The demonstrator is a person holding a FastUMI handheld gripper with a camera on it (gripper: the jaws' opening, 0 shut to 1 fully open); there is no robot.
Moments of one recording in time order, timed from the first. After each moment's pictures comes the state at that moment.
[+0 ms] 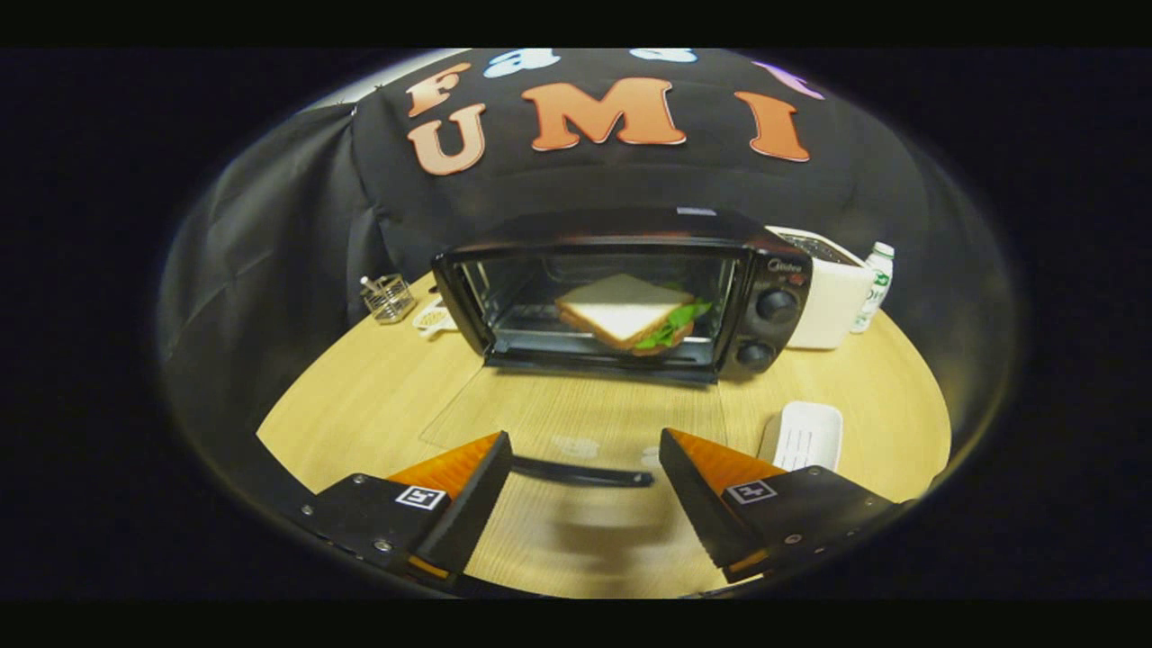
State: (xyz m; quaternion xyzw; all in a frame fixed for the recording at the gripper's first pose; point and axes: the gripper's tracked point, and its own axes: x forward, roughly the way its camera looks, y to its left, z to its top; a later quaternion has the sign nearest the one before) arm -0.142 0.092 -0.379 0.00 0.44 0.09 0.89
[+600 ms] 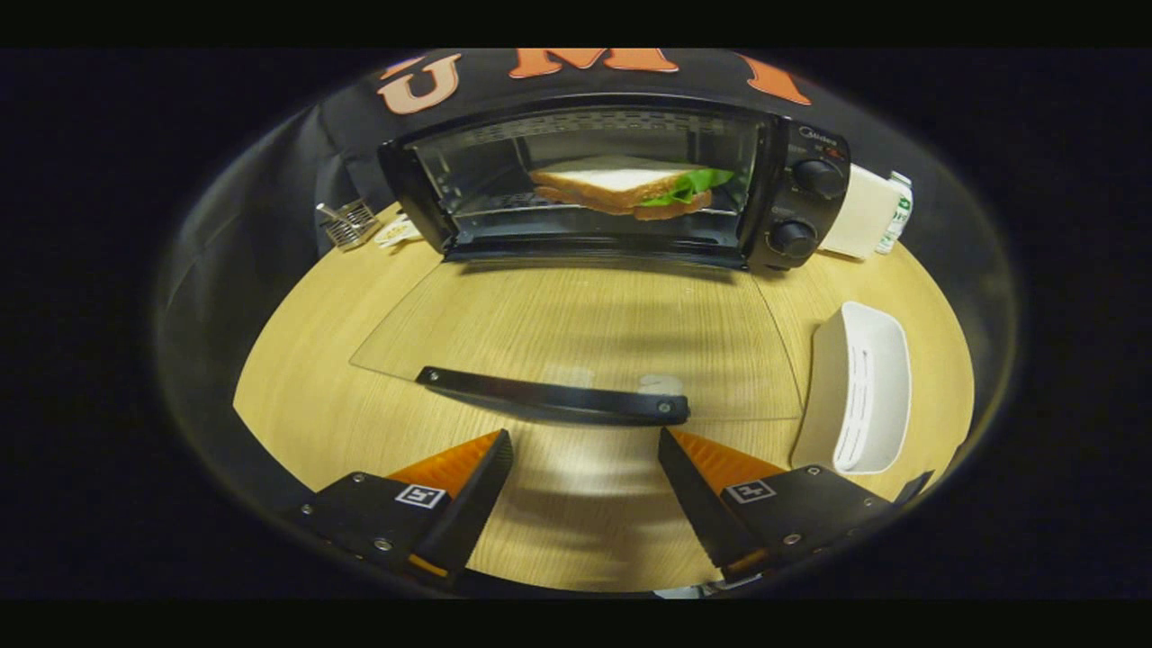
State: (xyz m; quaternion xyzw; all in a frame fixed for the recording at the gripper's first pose) arm -0.170 0.078 -0.470 0.00 0.57 0.05 0.82
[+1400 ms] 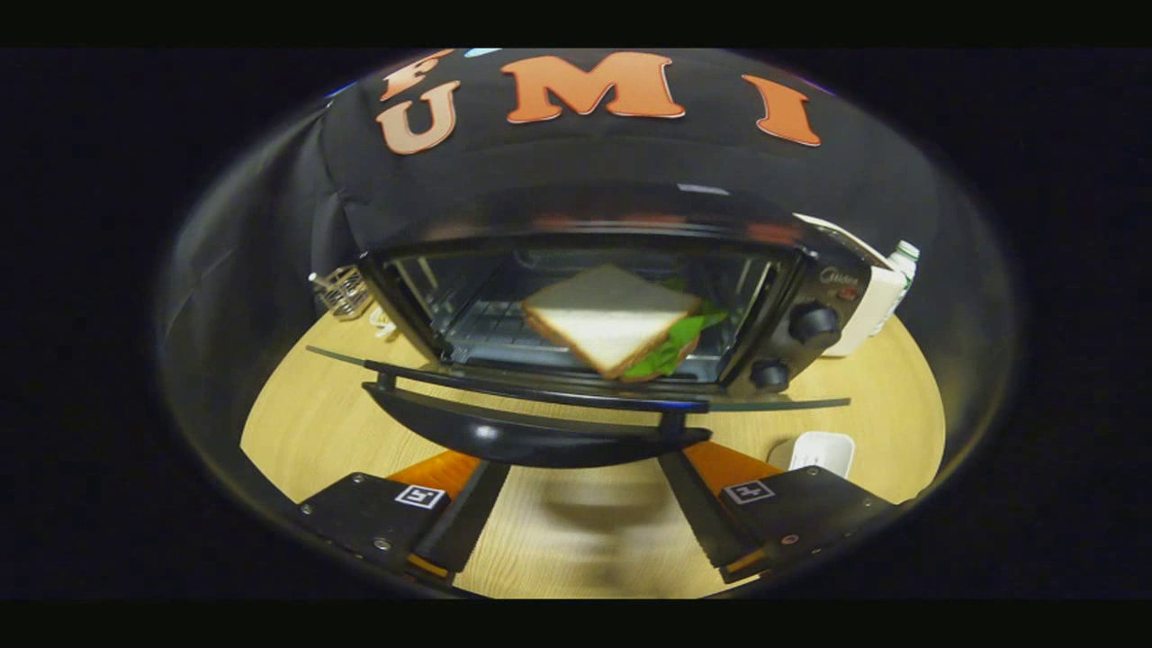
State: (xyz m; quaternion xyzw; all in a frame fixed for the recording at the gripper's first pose) arm -0.050 0.071 -0.394 -0.01 0.45 0.04 0.89
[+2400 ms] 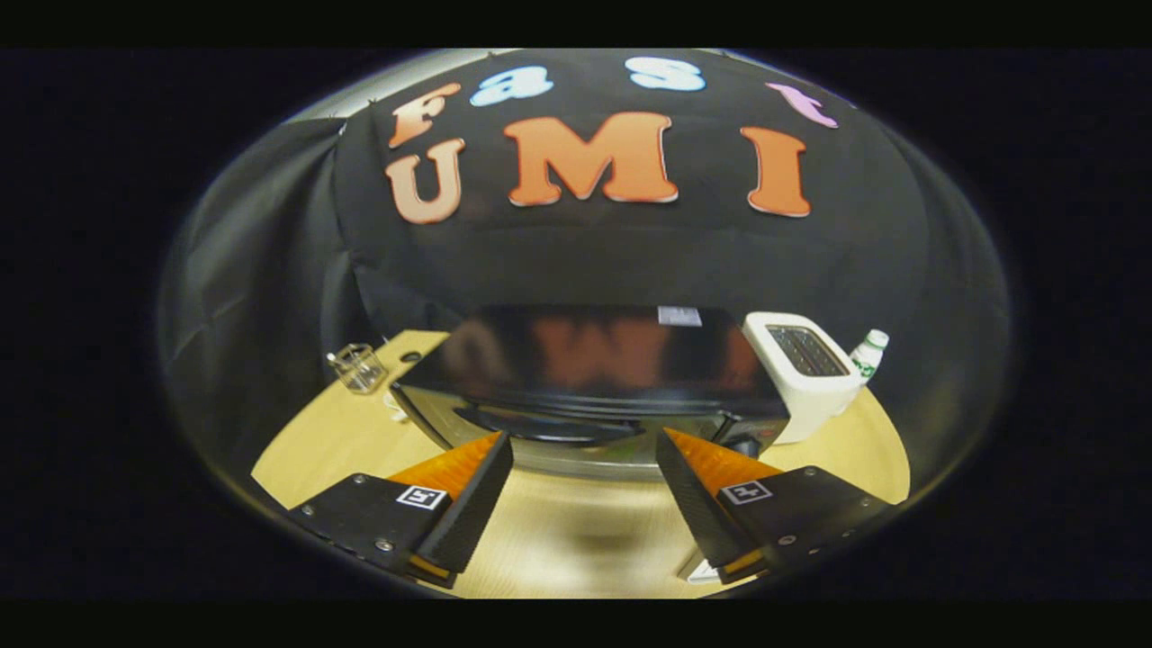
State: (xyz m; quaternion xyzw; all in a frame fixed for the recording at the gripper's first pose) arm 0.000 0.070 -0.255 0.00 0.30 0.06 0.95
